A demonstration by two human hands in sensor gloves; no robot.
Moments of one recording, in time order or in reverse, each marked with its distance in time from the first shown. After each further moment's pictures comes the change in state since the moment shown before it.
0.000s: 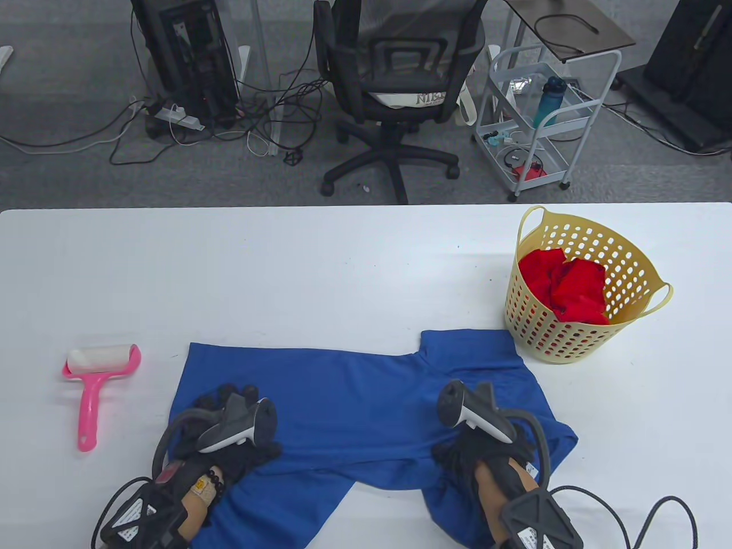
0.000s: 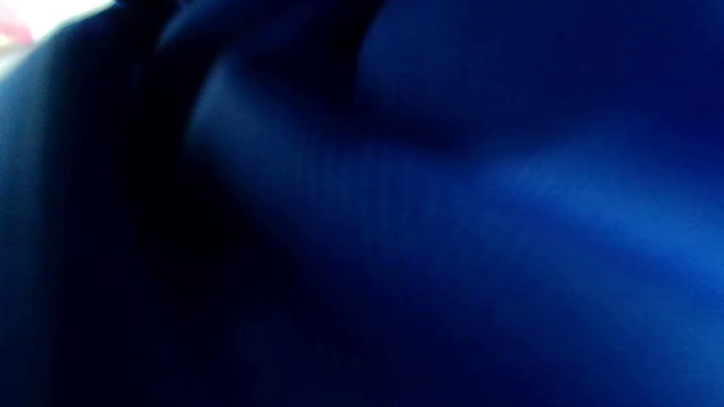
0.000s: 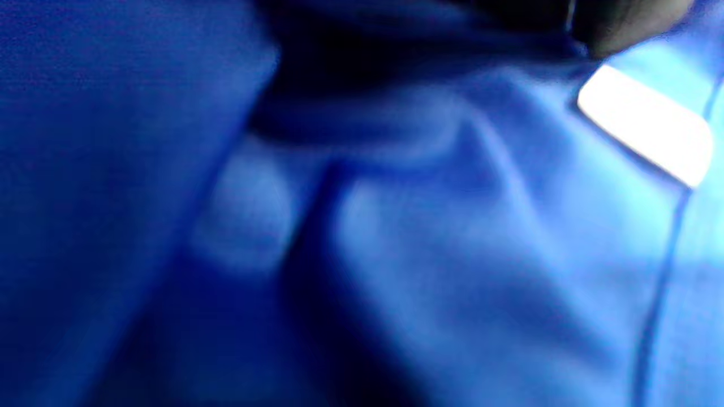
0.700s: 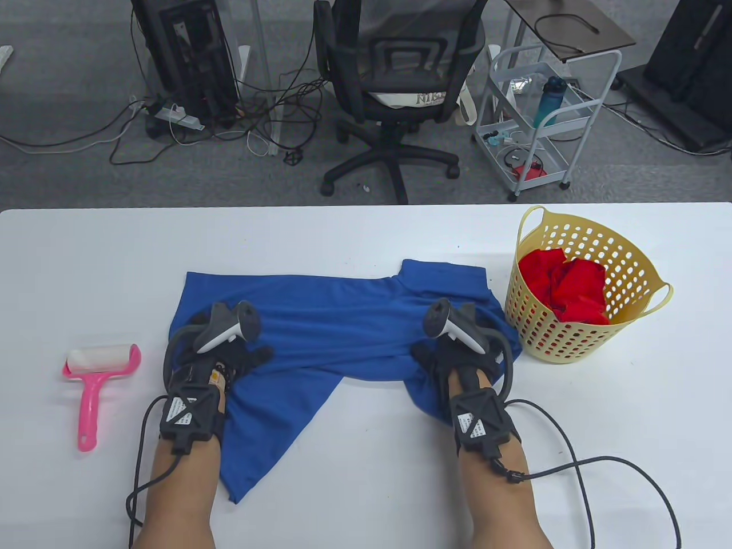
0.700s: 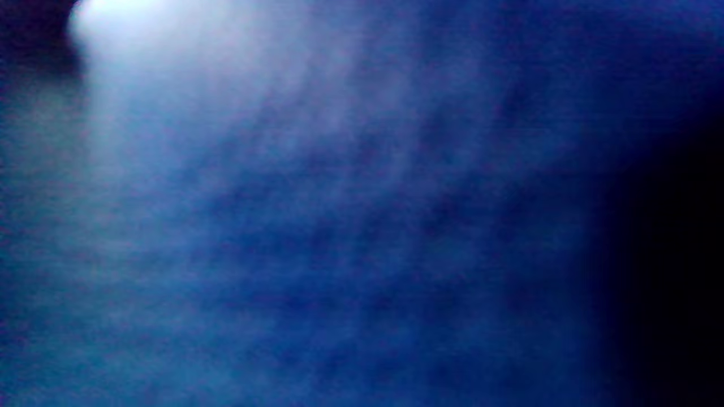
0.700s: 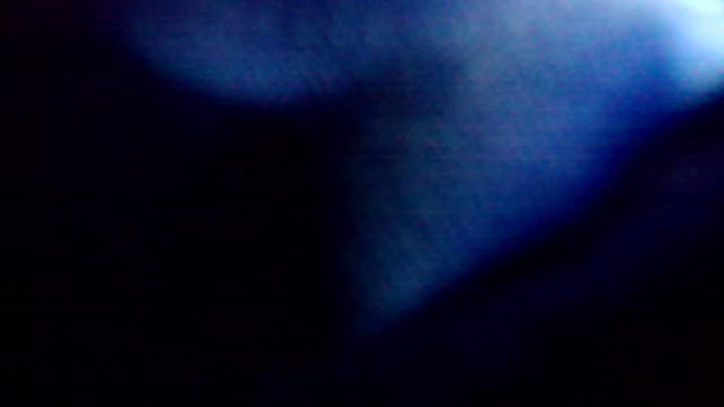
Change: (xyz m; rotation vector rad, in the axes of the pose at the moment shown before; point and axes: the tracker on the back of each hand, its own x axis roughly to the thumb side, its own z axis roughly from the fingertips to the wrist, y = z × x) left_hand -0.060 0.081 -0.120 0.092 0.161 0.191; right_hand 0.013 -0.076 -0.128 -0.134 -0.003 -0.166
